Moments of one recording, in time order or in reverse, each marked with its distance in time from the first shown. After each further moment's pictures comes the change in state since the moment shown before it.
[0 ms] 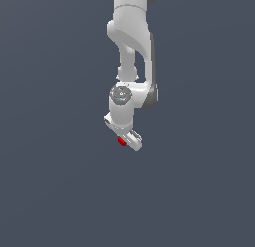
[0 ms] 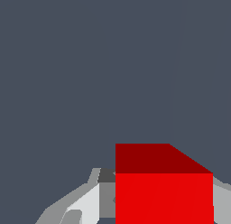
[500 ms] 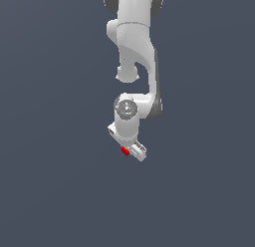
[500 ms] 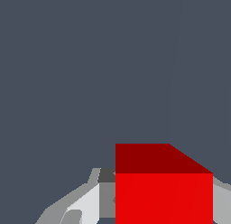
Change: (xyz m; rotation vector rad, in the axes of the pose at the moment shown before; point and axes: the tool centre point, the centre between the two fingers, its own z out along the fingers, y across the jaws) arm 0.010 -0.034 0.034 0.000 0.001 0.000
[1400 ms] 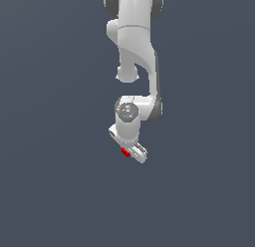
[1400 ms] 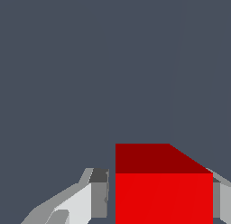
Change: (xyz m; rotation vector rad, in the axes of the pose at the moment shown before) arm 0.002 -0.006 0.006 0.001 0.001 0.001
